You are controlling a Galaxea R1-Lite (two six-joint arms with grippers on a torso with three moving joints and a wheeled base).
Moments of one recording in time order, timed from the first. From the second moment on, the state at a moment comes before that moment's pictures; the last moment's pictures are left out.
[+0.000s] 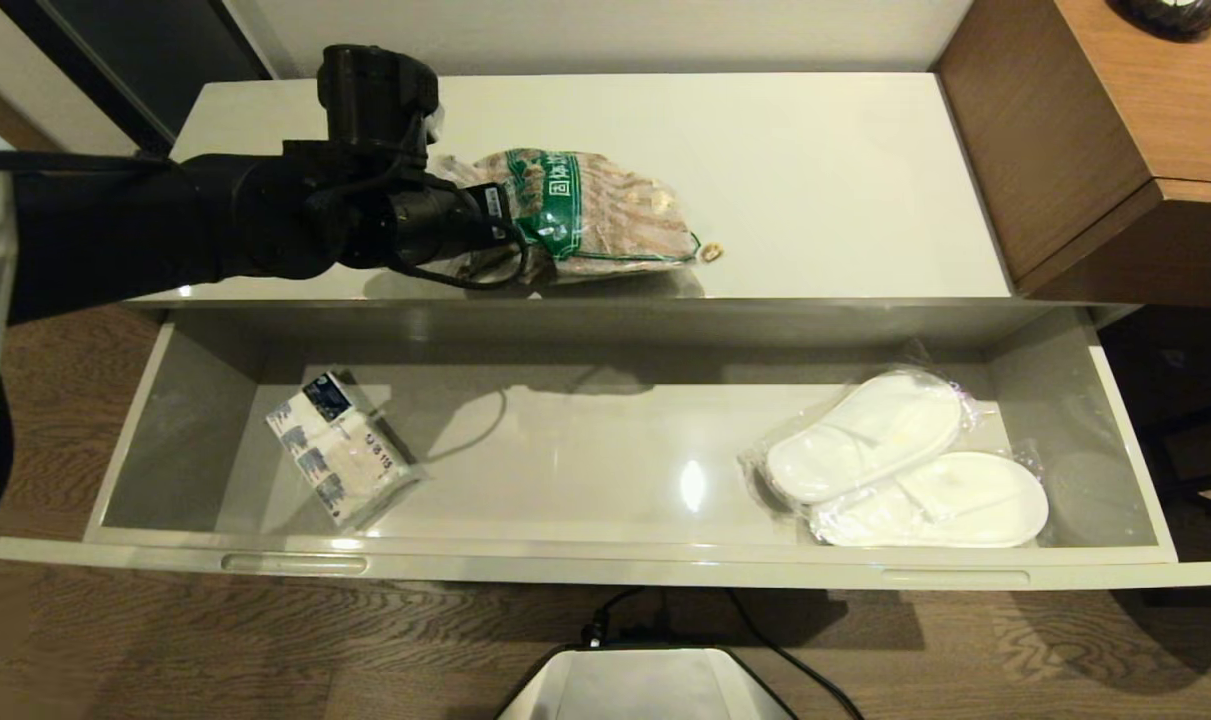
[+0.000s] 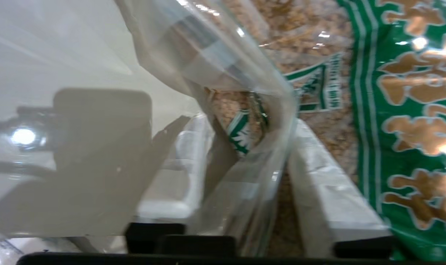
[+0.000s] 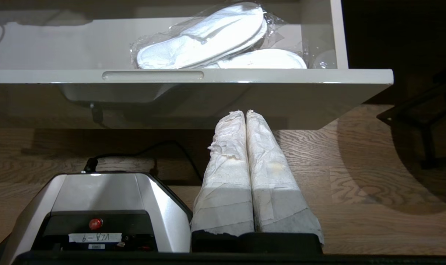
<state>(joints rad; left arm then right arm) -0.41 2.07 -1.93 0.14 0.22 -0.24 0.00 0.00 0.00 0.00 -0.01 0.01</state>
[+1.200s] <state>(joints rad) -0.42 1.77 -1.91 0.18 0.23 -0.23 0.00 0.00 0.00 0.00 -0.01 0.01</state>
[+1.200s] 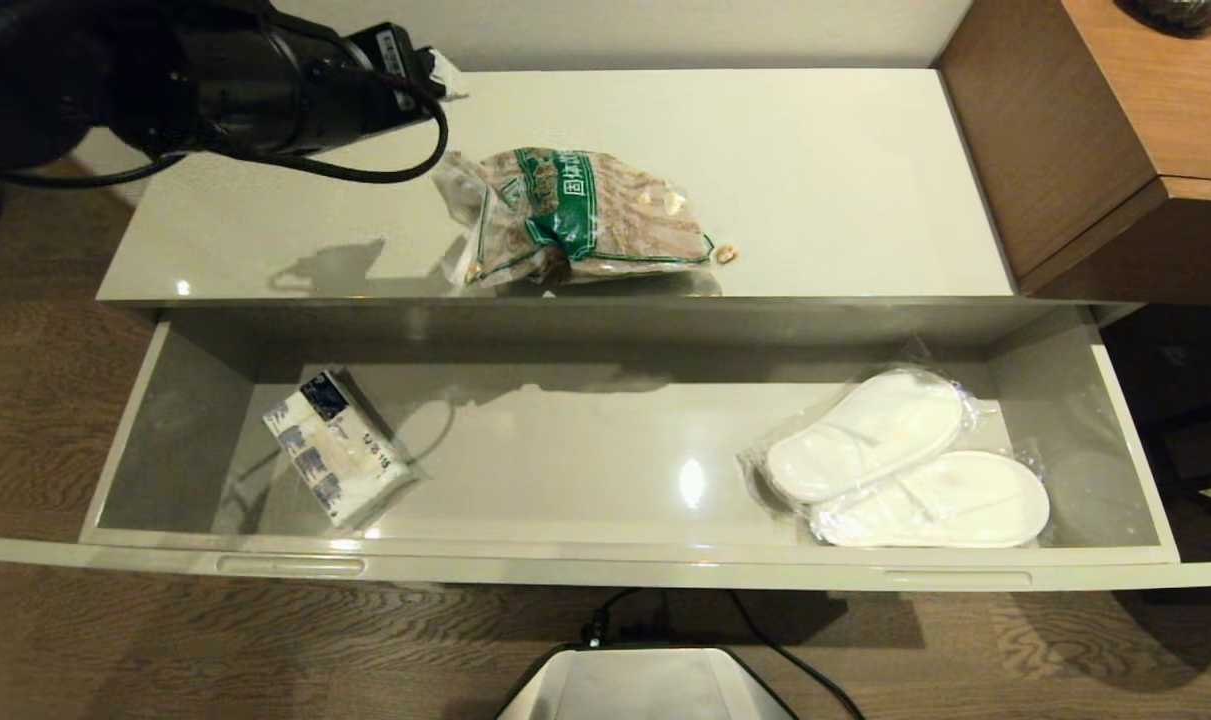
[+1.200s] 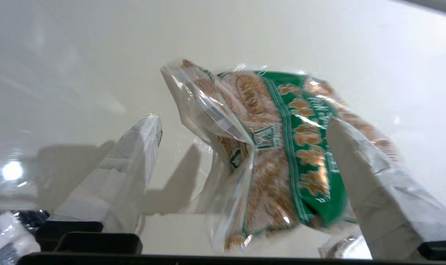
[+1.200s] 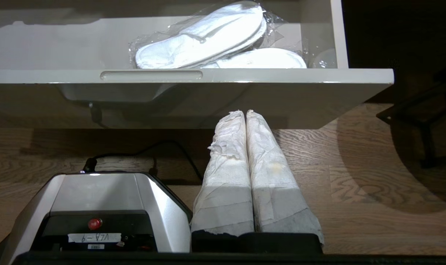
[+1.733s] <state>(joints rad) -0.46 1.45 -1.72 0.50 0.23 -0.25 0.00 0.00 0.00 0.00 -0.01 0.01</state>
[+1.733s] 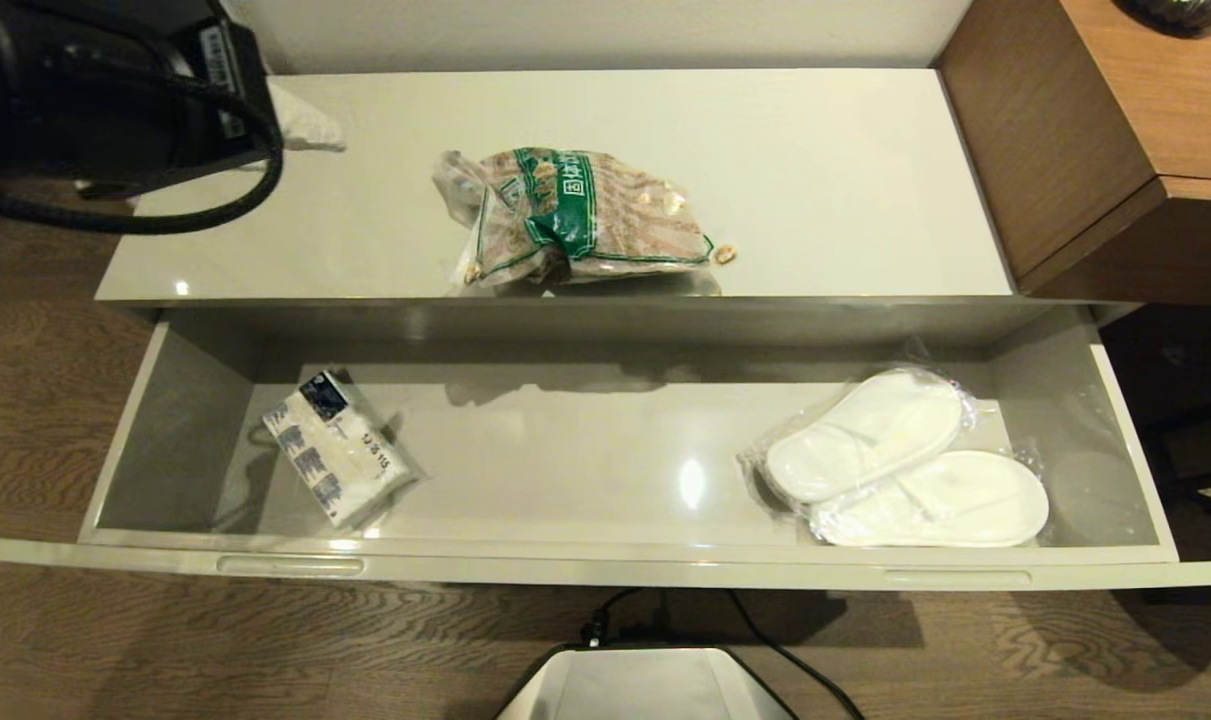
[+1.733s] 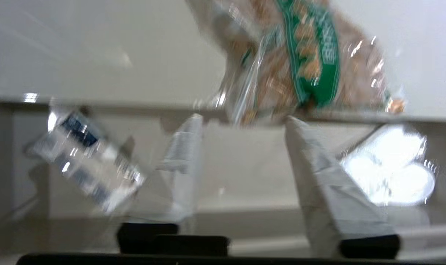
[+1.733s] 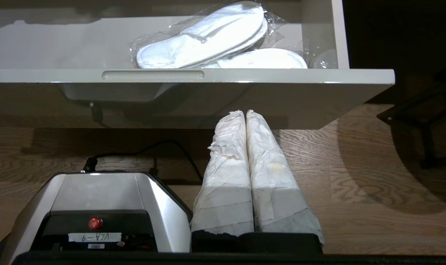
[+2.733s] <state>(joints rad) -0.14 0.46 -1.02 1.06 0.05 -0.15 0.00 0.00 0.00 0.00 -0.01 0.00</state>
